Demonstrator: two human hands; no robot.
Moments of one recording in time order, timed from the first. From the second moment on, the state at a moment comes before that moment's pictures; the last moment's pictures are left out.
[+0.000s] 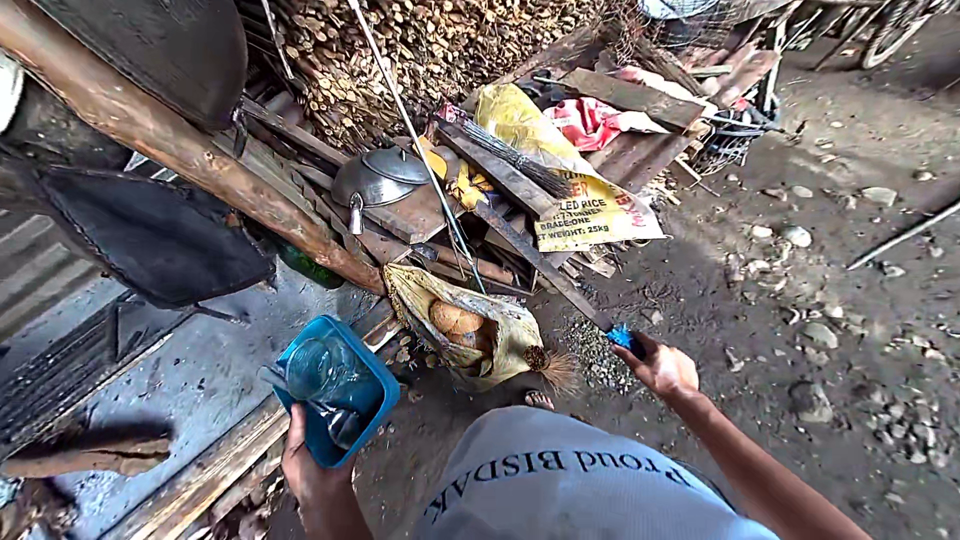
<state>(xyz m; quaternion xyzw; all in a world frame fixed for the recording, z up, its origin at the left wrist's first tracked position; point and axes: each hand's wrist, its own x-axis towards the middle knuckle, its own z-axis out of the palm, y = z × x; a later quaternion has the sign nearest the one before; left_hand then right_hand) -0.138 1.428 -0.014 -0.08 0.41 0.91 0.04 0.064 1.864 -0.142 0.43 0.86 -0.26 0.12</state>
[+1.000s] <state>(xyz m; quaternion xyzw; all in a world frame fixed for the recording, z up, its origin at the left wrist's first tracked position) -0.174 1.498 -0.020 -0.11 0.41 0.90 0.01 0.062 1.932 -0.158 0.36 0.91 -0.21 0.07</state>
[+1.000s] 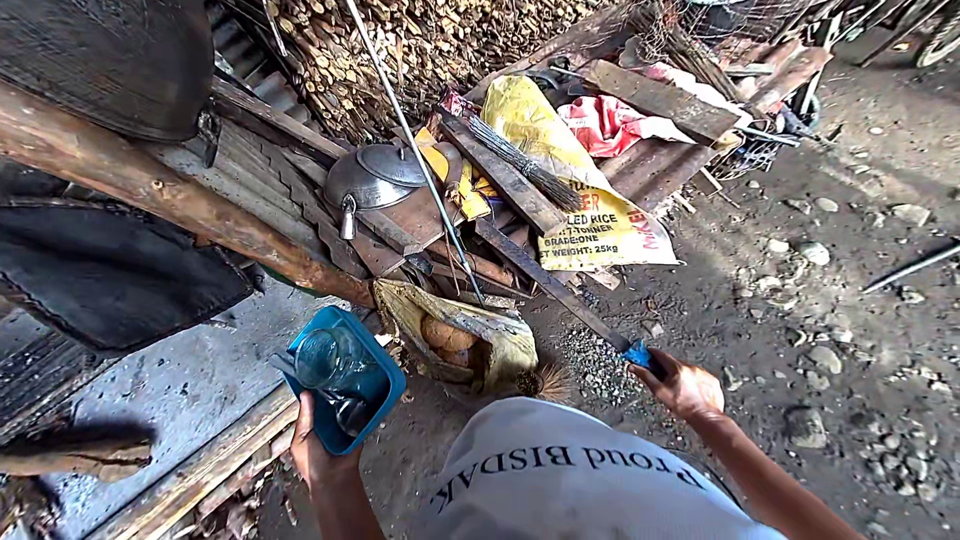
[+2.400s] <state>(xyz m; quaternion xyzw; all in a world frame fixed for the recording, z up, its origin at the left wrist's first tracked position) 0.032 1.405 -0.036 -0.36 0.26 0.84 -0.31 -0.371 1.871 -0.163 0.27 0.93 -0.25 0.02</state>
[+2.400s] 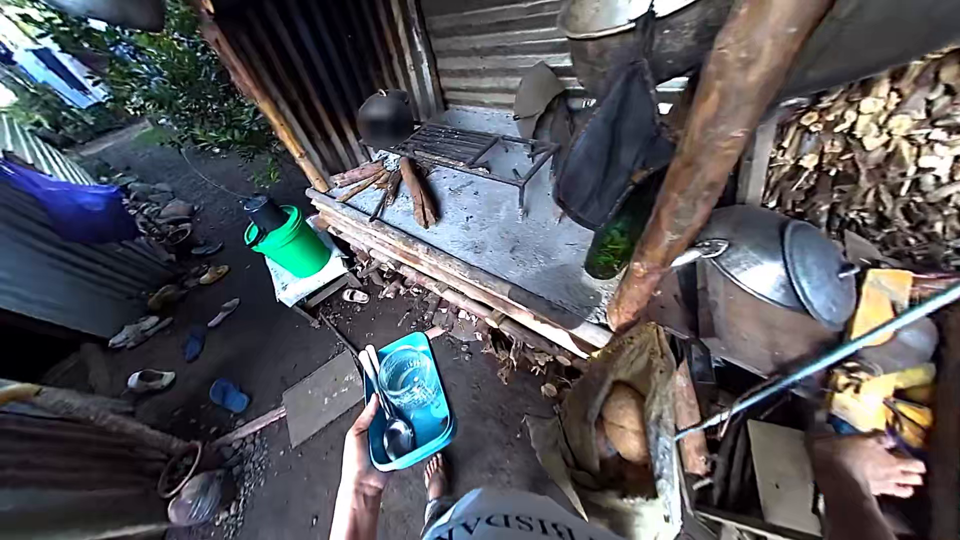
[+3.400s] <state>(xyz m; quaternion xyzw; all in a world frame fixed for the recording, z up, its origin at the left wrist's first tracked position) -0.219 1.062 -0.104 -0.21 0.52 0.81 0.16 -0.280 1.301 -0.119 0.07 0.72 -0.66 0.21</state>
